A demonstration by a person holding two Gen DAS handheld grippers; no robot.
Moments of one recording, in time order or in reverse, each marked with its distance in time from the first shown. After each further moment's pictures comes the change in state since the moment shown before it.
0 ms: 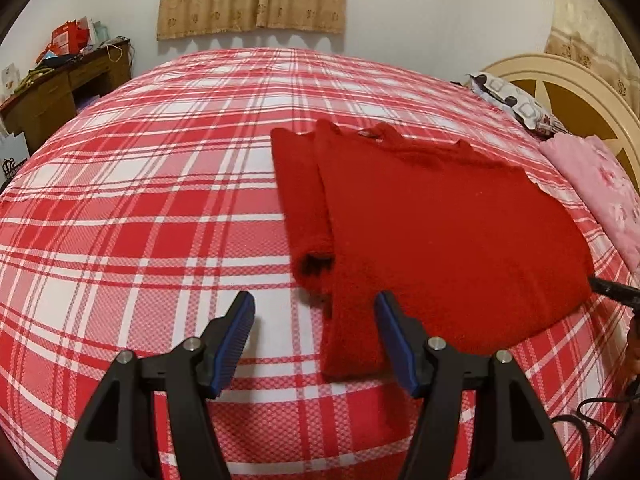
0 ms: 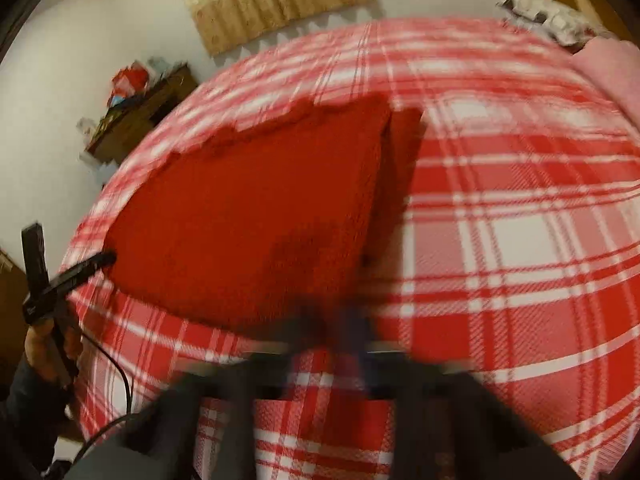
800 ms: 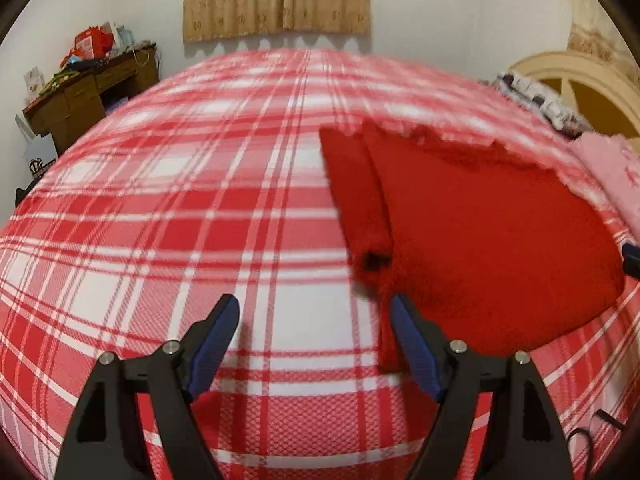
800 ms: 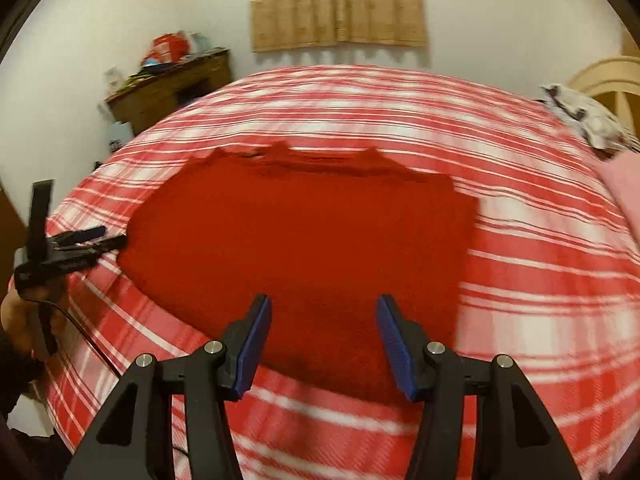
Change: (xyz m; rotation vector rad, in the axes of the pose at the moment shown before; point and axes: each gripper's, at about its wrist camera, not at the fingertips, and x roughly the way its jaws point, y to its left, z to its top) left arm 0.001 0.019 -0.009 -0.013 0.015 0.130; right arm 0.003 0.077 0.024 -0.212 -0.095 -0.031
